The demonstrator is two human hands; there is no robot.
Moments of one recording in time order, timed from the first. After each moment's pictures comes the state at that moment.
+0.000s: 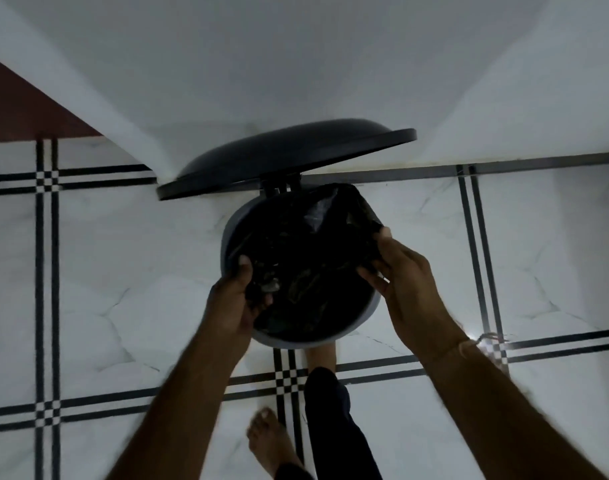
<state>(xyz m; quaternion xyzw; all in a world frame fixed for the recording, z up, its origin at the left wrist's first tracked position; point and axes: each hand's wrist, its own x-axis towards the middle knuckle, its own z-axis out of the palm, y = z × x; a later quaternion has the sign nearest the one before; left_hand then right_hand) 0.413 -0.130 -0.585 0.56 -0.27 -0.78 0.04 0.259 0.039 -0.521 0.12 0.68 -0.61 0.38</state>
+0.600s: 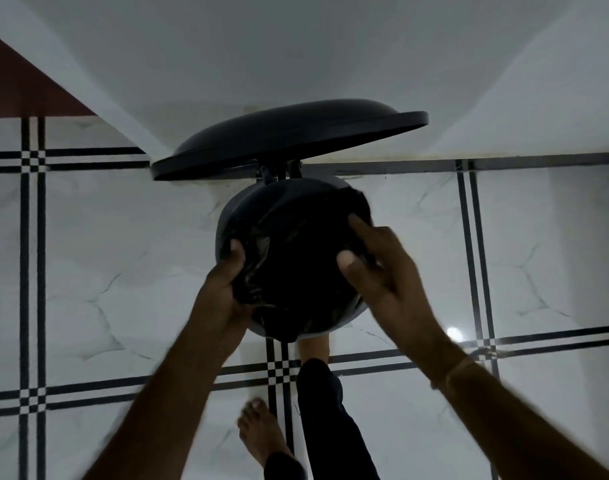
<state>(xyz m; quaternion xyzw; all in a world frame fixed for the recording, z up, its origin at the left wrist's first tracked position) 0.419 -0.129 -0.571 0.46 -0.26 -0.85 0.04 0.276 0.046 -0.521 -0.15 0.77 -0.51 0.36</state>
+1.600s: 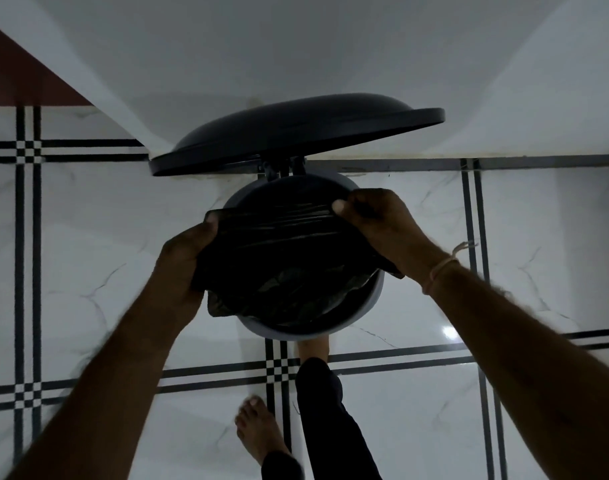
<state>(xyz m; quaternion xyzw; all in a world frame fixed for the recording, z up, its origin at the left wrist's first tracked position) 0.427 -0.194 -0.571 0.44 -0.42 -0.79 0.03 0.202 -0.003 -0.557 -0.23 0.81 -0.36 0.40</state>
